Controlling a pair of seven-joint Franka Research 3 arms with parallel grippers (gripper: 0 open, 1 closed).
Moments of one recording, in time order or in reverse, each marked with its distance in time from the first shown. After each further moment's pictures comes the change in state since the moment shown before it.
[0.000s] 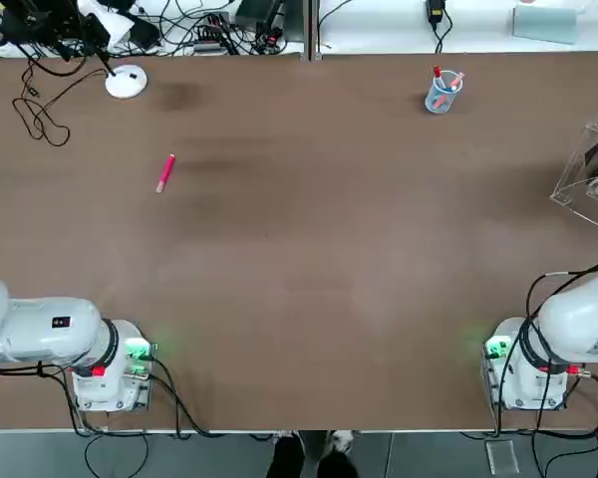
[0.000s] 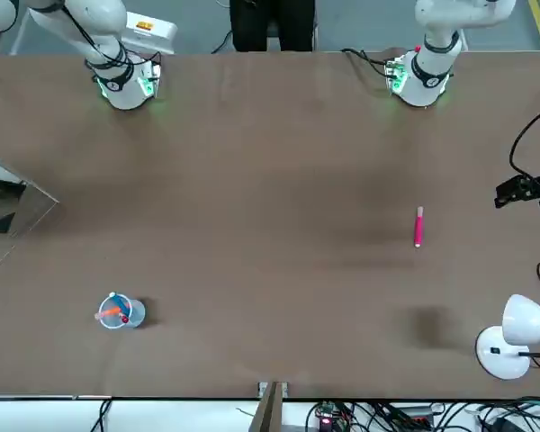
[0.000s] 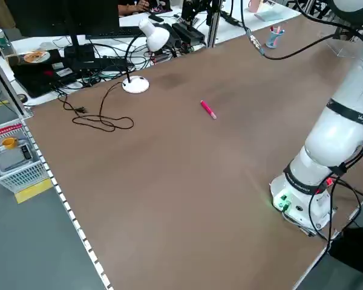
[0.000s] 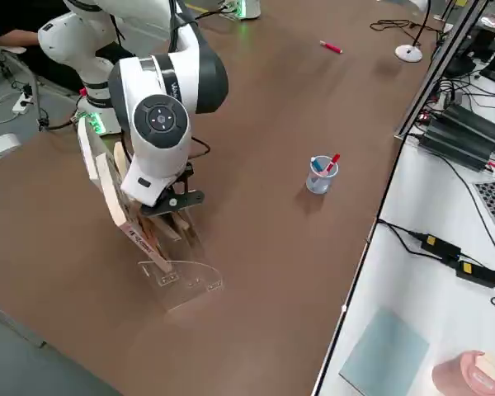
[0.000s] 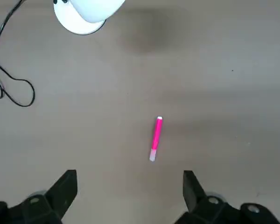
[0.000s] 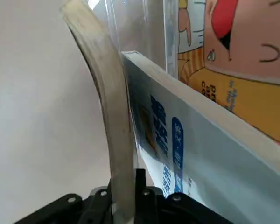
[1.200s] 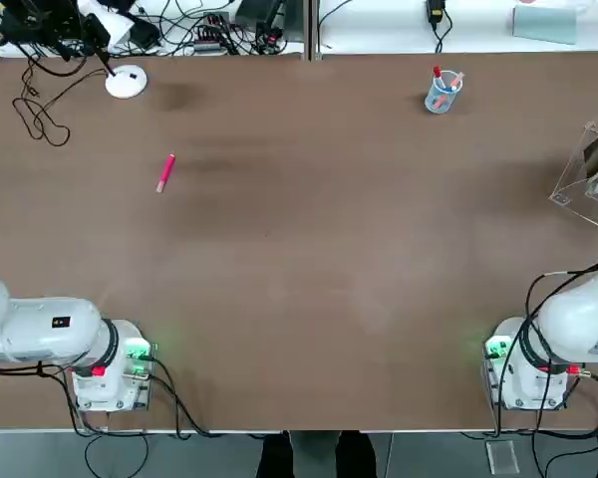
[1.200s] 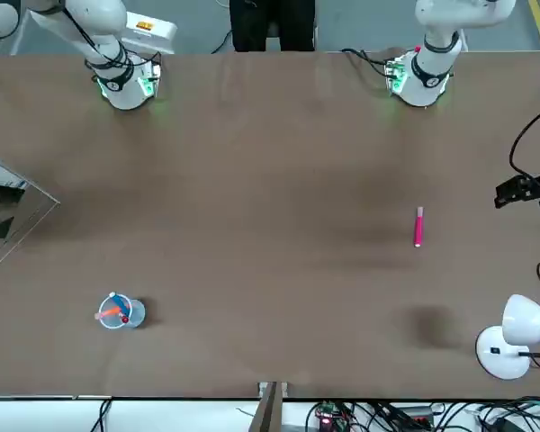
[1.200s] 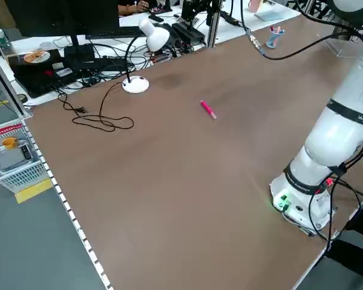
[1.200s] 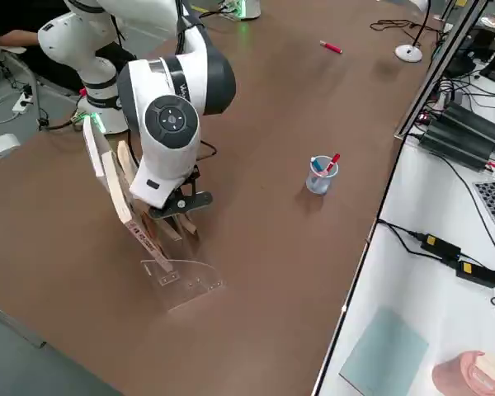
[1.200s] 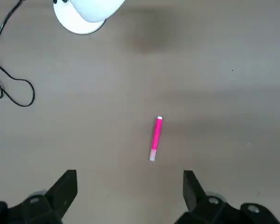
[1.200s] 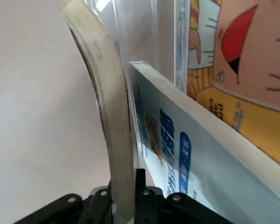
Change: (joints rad) left arm 0.000 0.000 0.000 0.000 0.000 0.000 0.000; right arm 0.004 0.029 0.004 0.034 0.016 0.014 0.000
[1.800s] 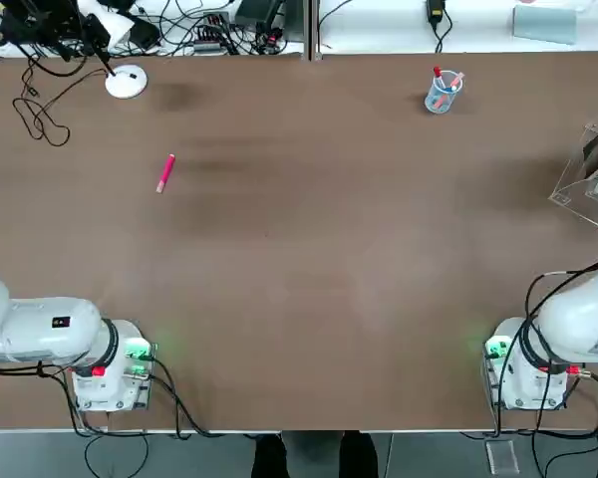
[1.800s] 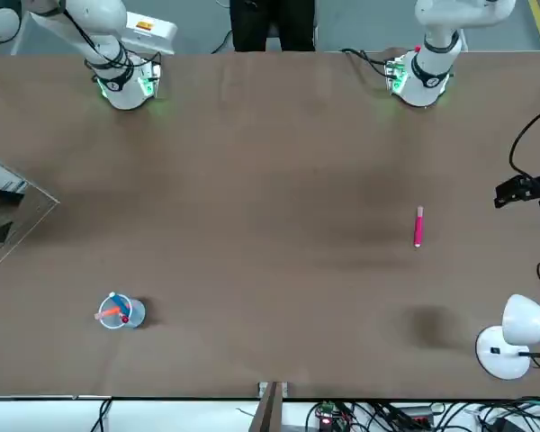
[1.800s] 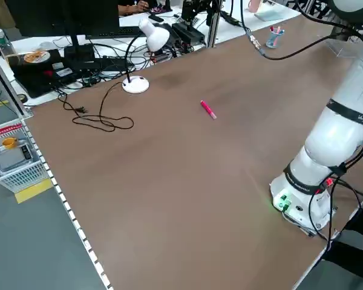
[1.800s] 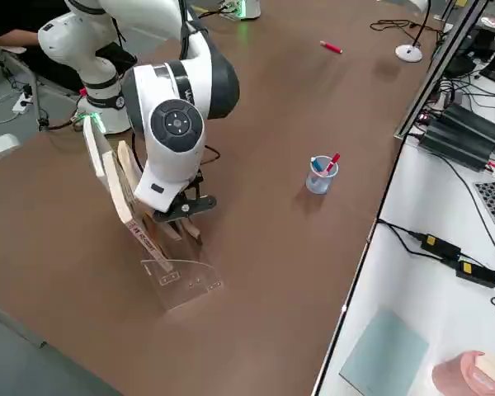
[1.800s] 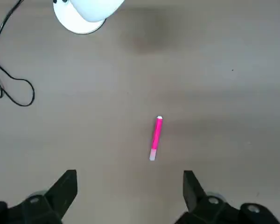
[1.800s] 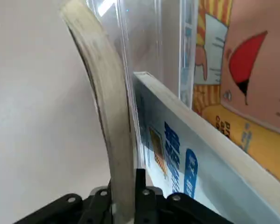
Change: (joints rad) left arm 0.000 0.000 0.000 -0.001 0.000 0.000 0.000; right arm 0.000 0.027 0.001 0.021 0.008 0.023 -0.001
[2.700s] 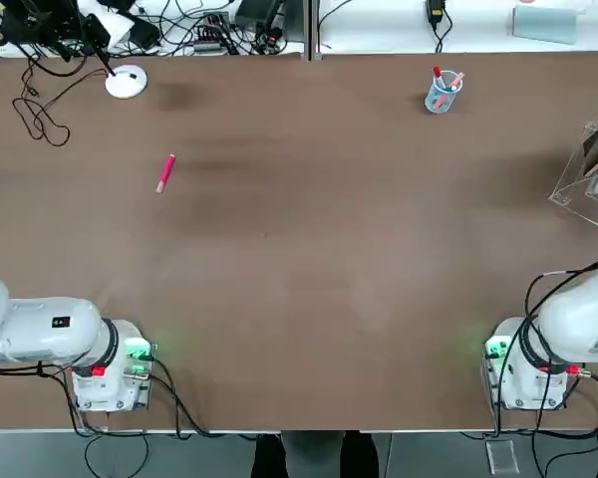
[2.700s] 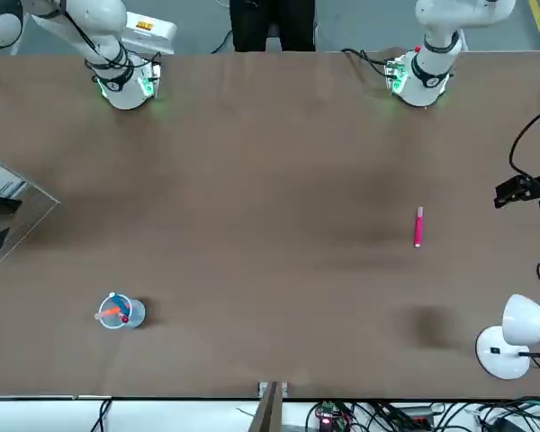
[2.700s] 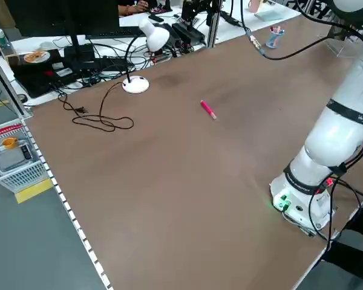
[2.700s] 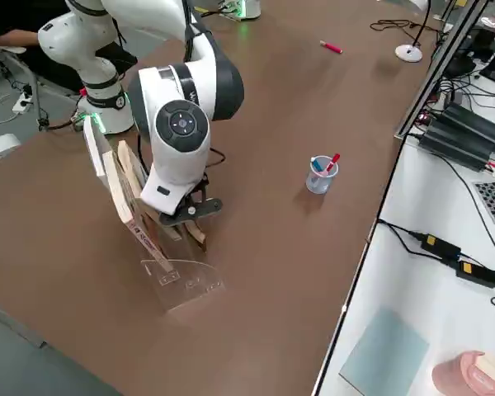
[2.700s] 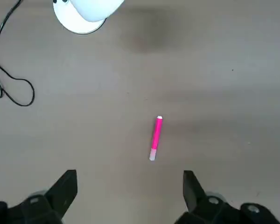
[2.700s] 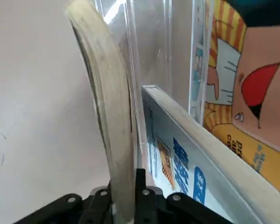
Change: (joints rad) left arm 0.000 0.000 0.000 0.000 0.000 0.000 0.000; right arm 0.000 0.019 0.000 0.024 0.024 0.030 -0.001
